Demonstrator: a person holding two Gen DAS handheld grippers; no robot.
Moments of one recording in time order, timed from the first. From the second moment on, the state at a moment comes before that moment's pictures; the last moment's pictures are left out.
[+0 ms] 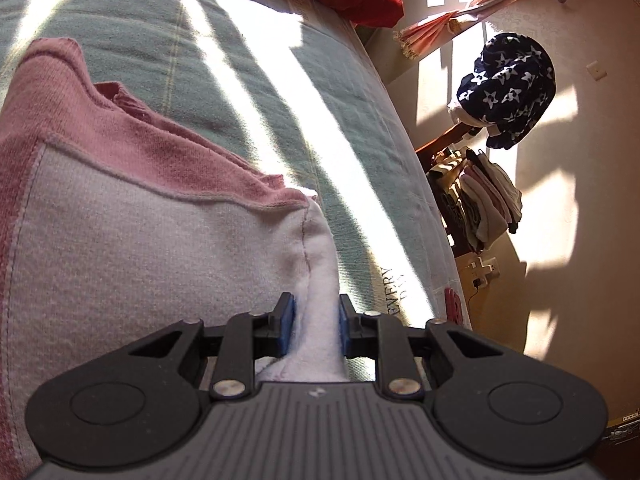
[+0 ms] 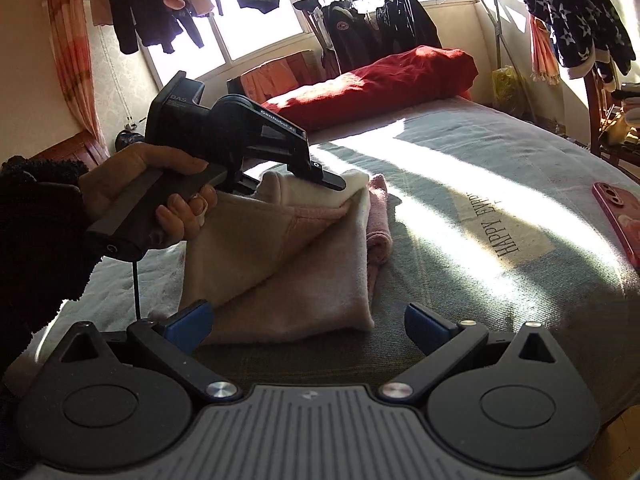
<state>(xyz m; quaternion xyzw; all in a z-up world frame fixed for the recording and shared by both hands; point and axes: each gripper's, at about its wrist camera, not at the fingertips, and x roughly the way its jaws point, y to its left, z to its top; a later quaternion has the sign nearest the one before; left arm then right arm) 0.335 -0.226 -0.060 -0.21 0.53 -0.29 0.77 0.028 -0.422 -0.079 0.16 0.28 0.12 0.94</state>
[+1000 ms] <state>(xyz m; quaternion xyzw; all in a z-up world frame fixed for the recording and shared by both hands) 0.129 -0.167 -0.015 0.21 0.29 -0.44 0.82 0.046 -0.470 -0.098 0.38 0.32 0.20 0.85</state>
